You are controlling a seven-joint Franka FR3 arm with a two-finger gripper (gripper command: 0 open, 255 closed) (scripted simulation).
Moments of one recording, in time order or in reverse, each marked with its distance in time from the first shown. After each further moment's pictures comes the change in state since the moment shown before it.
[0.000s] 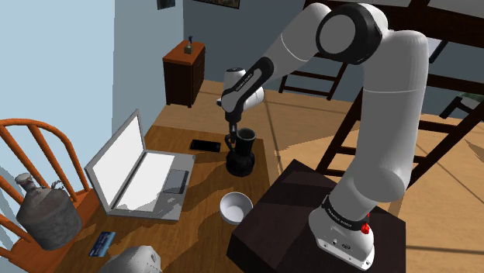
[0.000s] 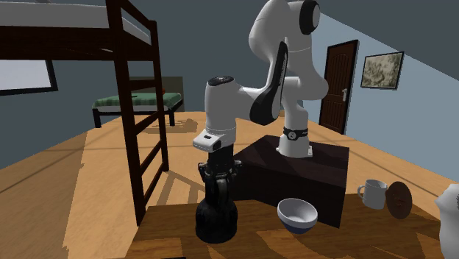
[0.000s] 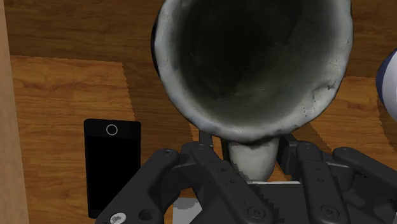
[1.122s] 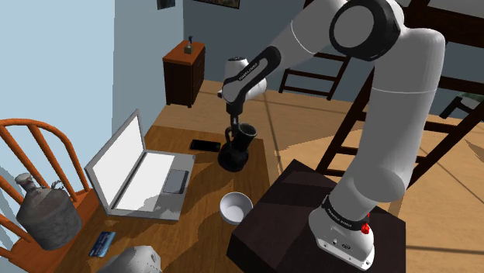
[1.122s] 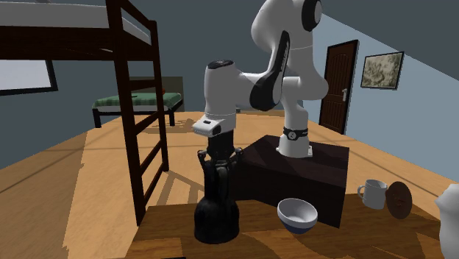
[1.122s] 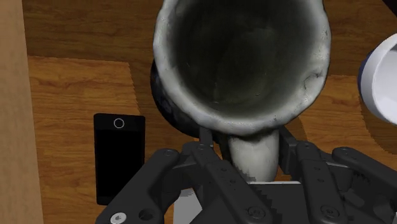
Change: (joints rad) arm 0.005 -0.087 -0.006 -0.001 -0.009 -0.089 0.000
